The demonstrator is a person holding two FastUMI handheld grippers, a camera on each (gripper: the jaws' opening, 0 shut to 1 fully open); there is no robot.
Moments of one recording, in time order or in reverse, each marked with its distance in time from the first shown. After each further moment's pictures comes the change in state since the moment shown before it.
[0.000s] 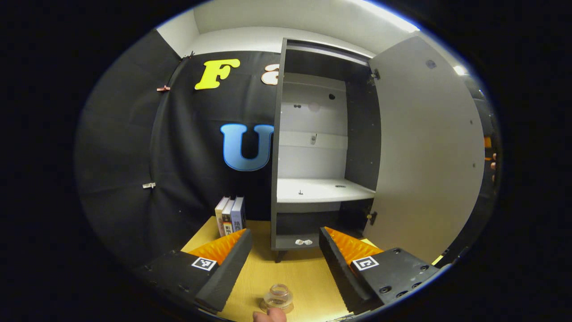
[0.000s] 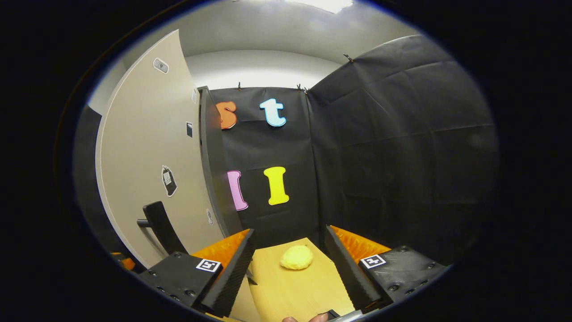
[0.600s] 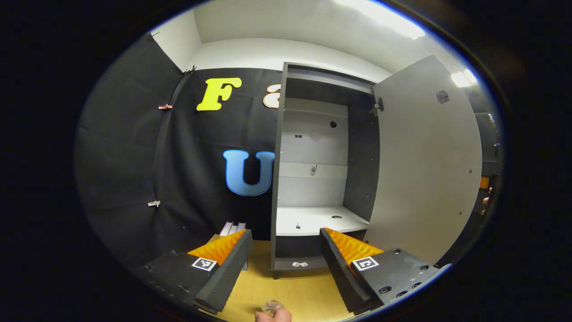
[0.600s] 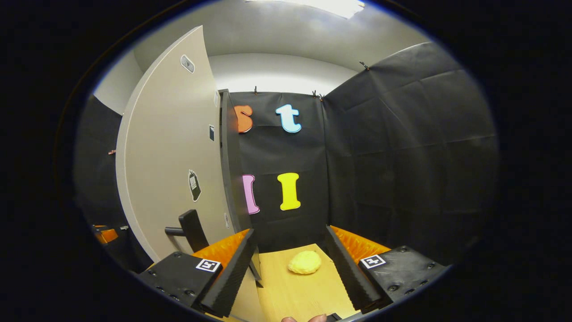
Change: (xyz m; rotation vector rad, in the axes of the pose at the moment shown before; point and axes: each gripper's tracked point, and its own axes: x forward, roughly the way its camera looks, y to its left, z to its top) left arm -0.019 -0.001 0.084 0.000 -0.075 0.019; right arm -0.012 0.035 0.010 -0.024 -0.039 0.069
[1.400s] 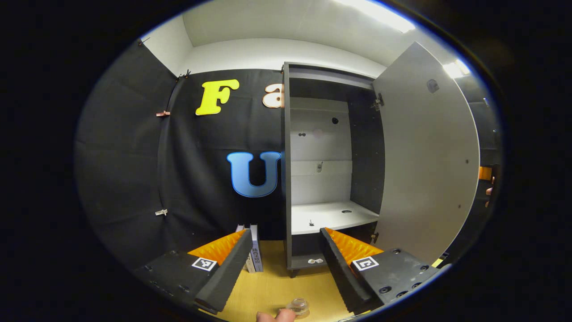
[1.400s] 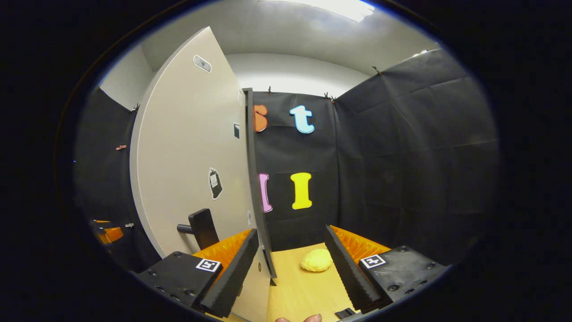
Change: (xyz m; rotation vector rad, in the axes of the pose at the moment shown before) left arm -0.007 0.036 0.005 0.066 0.009 -0.010; right arm -0.022 0.083 -0.010 -0.024 0.007 0.056
